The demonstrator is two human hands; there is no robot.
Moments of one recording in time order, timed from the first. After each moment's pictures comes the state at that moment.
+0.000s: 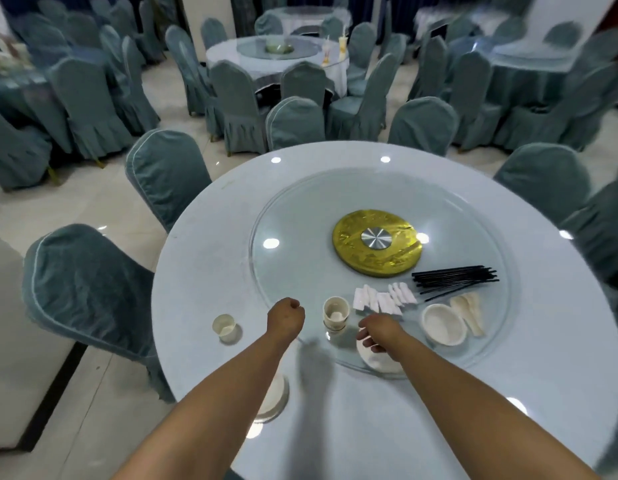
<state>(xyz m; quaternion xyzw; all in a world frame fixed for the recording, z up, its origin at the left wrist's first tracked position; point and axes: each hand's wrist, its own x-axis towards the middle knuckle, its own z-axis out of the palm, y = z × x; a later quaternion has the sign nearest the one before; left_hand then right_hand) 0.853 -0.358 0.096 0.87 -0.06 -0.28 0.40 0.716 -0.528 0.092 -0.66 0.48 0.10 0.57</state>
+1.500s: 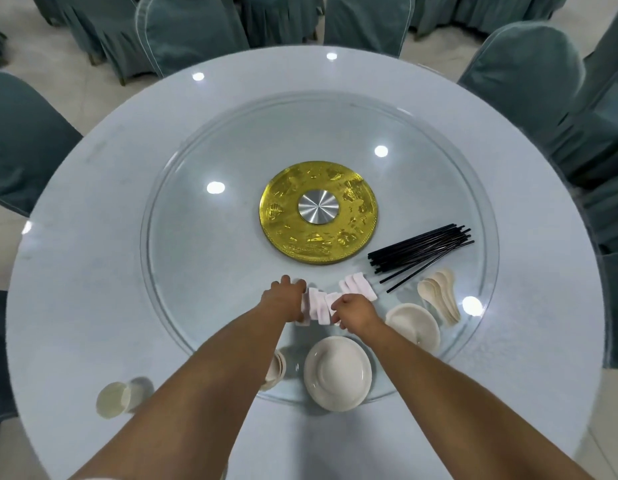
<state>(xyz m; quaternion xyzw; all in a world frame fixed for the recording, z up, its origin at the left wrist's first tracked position) 0.930 -0.605 -0.031 0.83 -0.42 -0.35 -0.10 0.775 -0.693 -0.013 -0.63 0.54 0.12 0.55</state>
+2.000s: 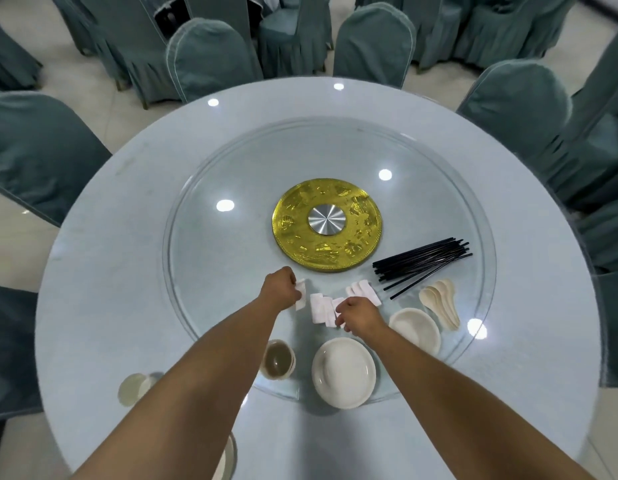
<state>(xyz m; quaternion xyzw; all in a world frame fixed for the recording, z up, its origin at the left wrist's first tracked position) 0.947 -0.581 0.024 0.88 -0.30 -0.32 0.16 0.771 -0.673 0.020 -0.64 0.53 0.08 0.56</state>
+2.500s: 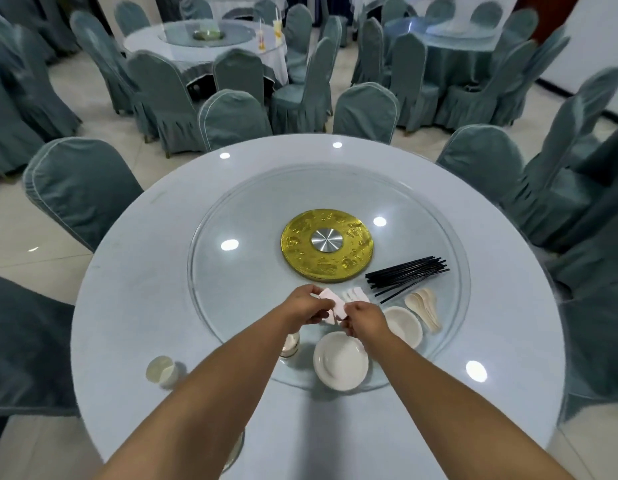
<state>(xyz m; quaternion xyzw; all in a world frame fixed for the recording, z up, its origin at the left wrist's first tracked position) 0.850 -0.524 0.103 0.71 -0.16 -0.51 0.45 0.715 -0.605 0.092 -0.53 0.52 -0.11 0.66</state>
